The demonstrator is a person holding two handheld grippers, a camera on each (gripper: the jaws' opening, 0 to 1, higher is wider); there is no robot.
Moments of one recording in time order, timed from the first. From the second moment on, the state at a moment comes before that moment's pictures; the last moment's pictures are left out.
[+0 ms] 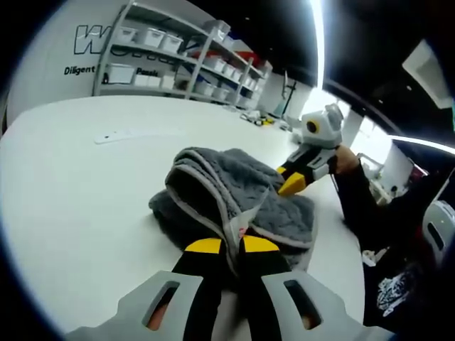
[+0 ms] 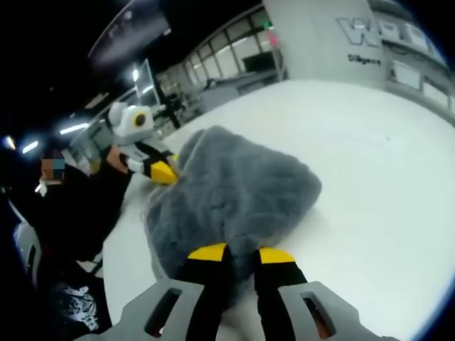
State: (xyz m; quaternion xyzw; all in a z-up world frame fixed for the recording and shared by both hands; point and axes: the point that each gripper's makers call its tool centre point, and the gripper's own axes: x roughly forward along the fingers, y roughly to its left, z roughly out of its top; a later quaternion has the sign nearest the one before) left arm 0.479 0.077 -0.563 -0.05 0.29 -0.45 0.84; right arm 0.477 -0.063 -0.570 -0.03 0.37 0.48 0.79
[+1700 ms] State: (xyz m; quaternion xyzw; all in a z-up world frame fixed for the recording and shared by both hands) left arm 0.526 0.130 -0.496 0.01 0.08 -0.32 0.94; right arm 0.535 -0.102 -0.500 -0.08 0.14 0.39 0.91
